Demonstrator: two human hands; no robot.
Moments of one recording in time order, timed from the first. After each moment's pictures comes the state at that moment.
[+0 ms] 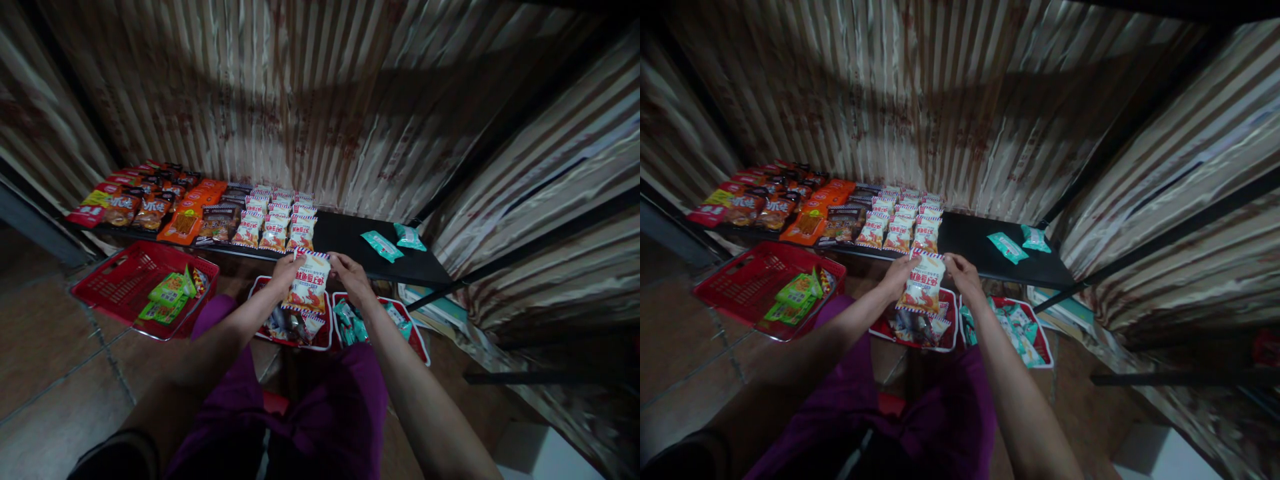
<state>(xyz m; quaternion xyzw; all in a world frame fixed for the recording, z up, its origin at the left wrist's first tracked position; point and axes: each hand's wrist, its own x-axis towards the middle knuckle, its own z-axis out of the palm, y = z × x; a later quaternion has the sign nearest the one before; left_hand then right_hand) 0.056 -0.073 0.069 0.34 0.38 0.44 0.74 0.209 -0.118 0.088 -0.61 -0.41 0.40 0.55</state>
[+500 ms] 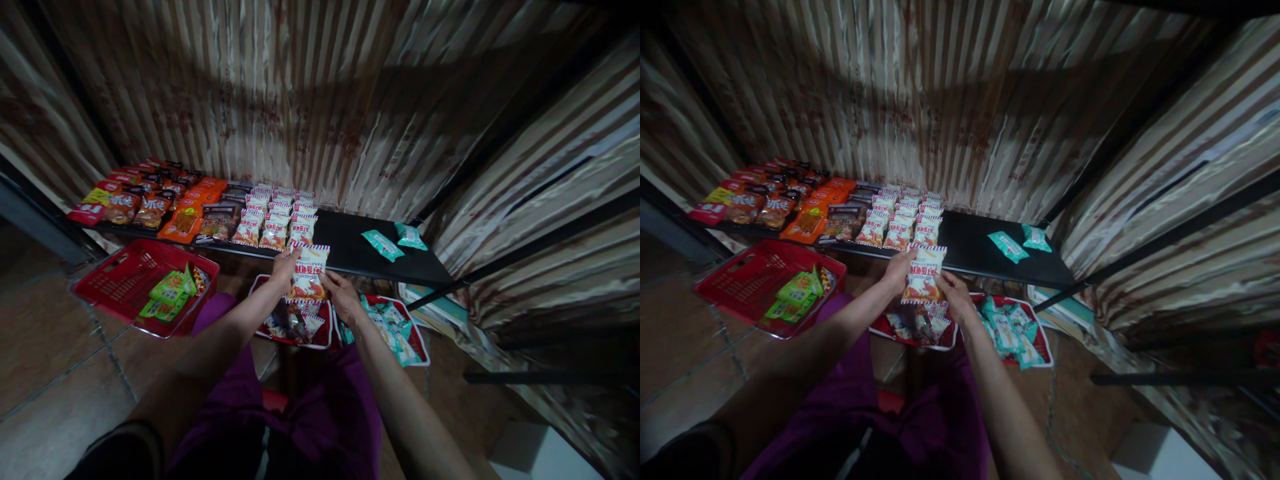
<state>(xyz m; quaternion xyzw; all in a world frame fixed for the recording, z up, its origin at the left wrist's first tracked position) 0.064 -0.064 0.068 0.26 0.40 0.49 0.73 0.183 -0.144 0.064 -0.54 -0.32 0.53 0.56</state>
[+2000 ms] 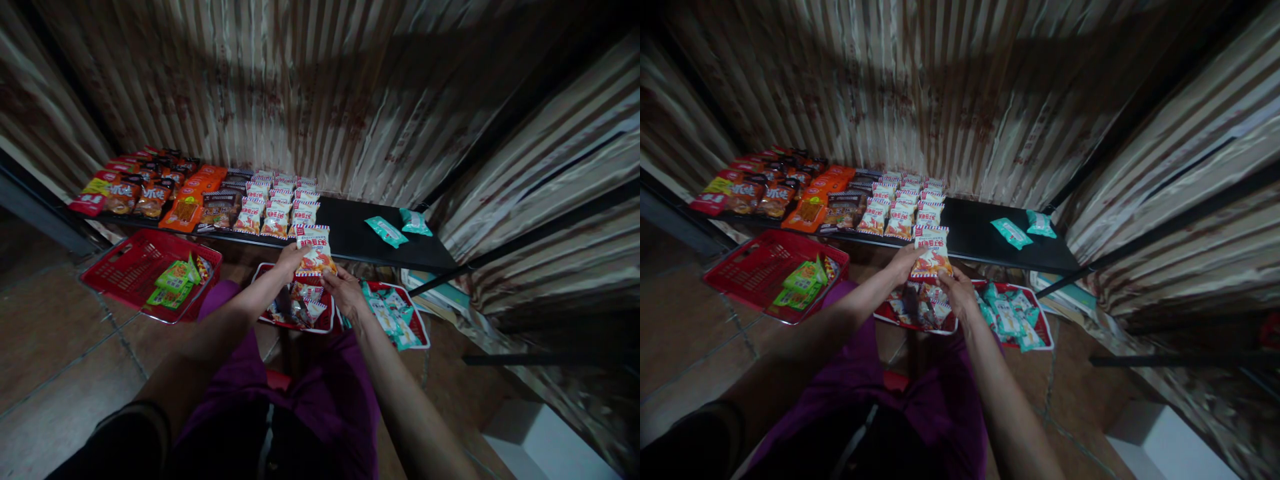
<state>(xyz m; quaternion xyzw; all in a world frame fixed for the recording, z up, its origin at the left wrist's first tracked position) 0.063 -0.070 0.061 0.33 0.39 0.41 0.76 0.181 -0.159 0.051 -0.53 -0.20 0.53 0.63</state>
